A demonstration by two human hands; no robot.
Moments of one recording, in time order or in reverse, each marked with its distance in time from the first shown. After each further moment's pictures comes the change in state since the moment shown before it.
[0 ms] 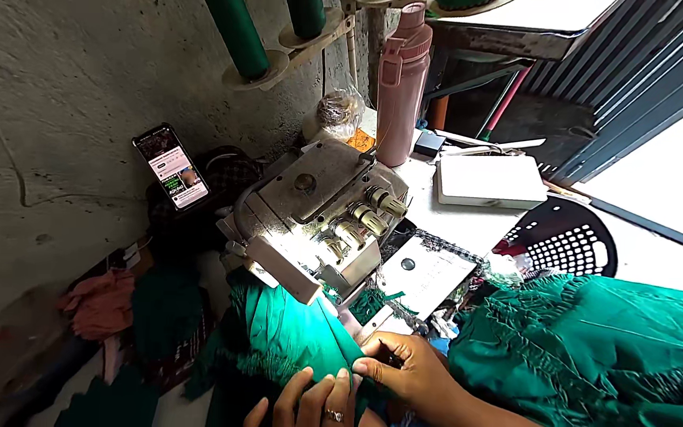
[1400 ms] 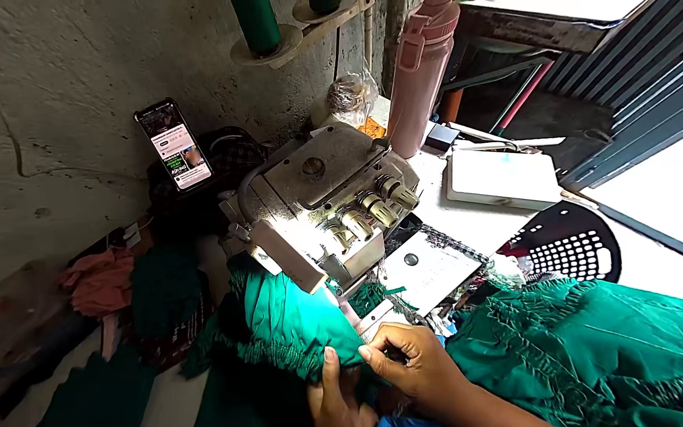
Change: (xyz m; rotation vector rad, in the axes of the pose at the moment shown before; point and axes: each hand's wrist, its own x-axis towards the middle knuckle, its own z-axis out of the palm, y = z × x) left_hand -0.018 0.055 0.046 -1.631 0.208 -1.336; right_hand 0.004 0.012 -0.011 -0.271 0.031 -0.285
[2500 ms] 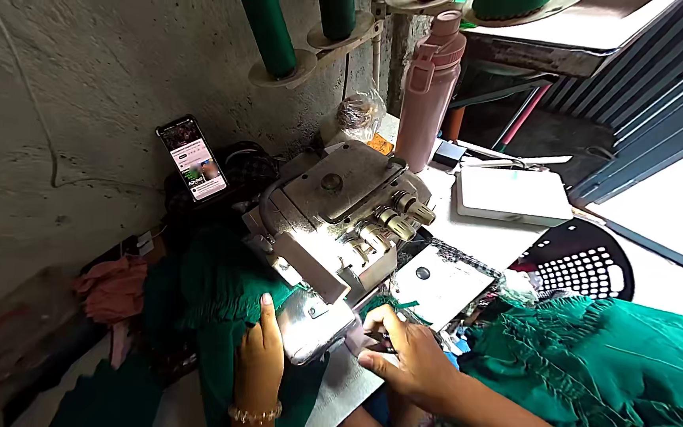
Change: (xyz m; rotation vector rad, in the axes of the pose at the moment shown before) left_hand 0.097 0.097 -0.017 1.525 0.205 0.454; right_hand 0.026 0.010 0.013 -0.394 0.022 -0.131
